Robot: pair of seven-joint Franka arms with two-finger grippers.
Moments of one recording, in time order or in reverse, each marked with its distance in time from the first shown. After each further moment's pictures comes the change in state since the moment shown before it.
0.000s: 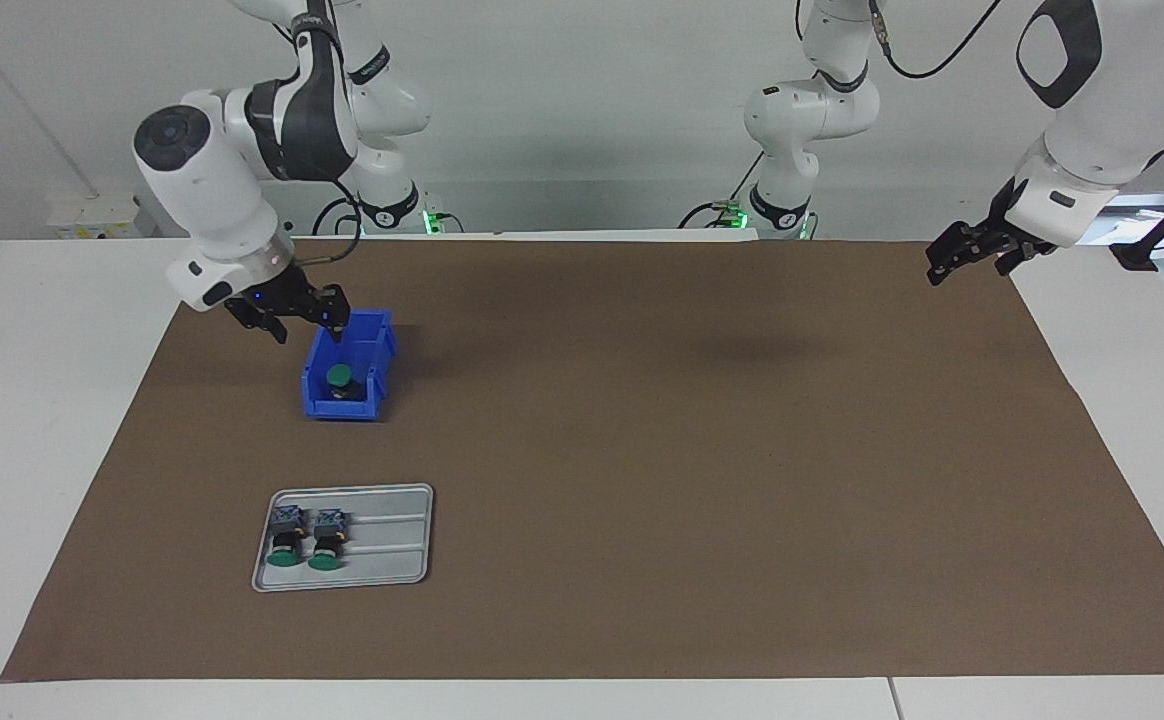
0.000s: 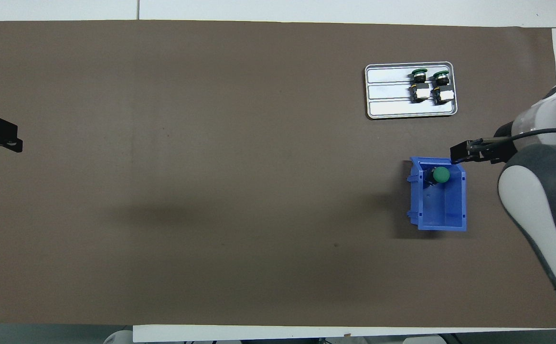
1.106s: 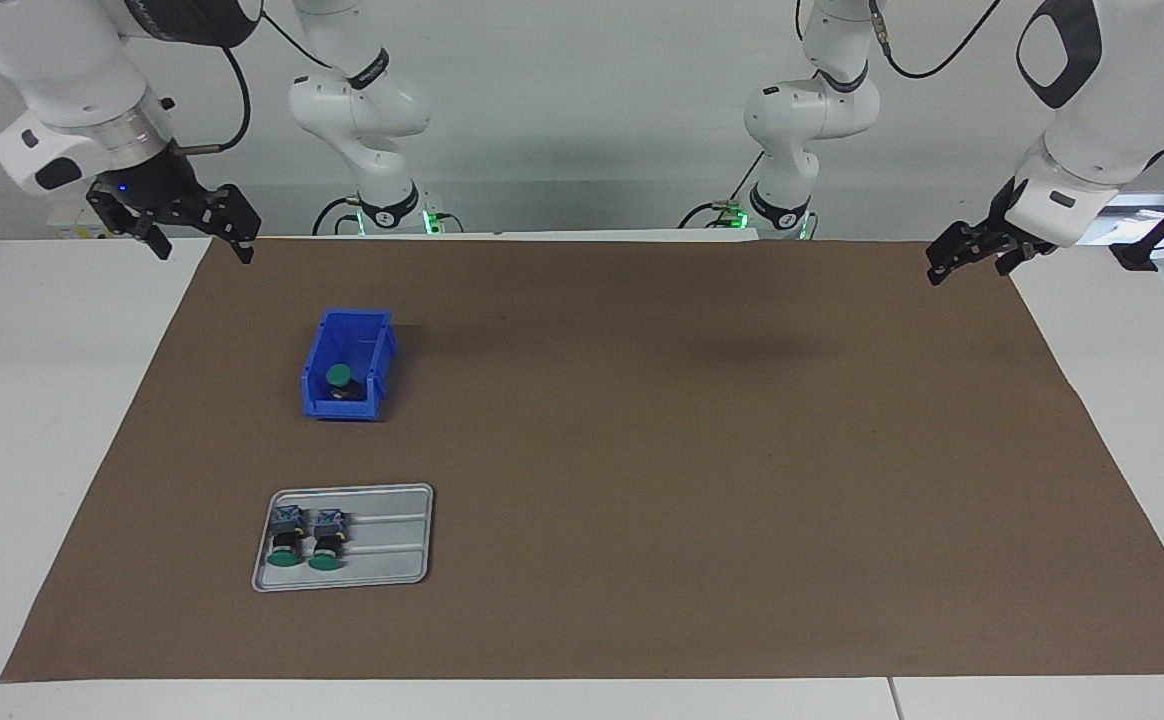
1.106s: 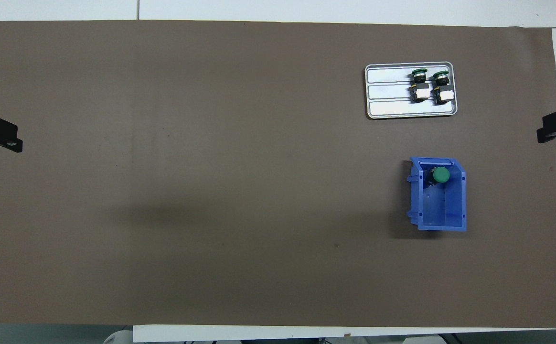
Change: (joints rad) left arm 0.000 0.000 0.000 0.000 0.000 0.000 0.000; right arm -0.058 0.086 -0.006 0.439 -0.061 -0.377 -0.013
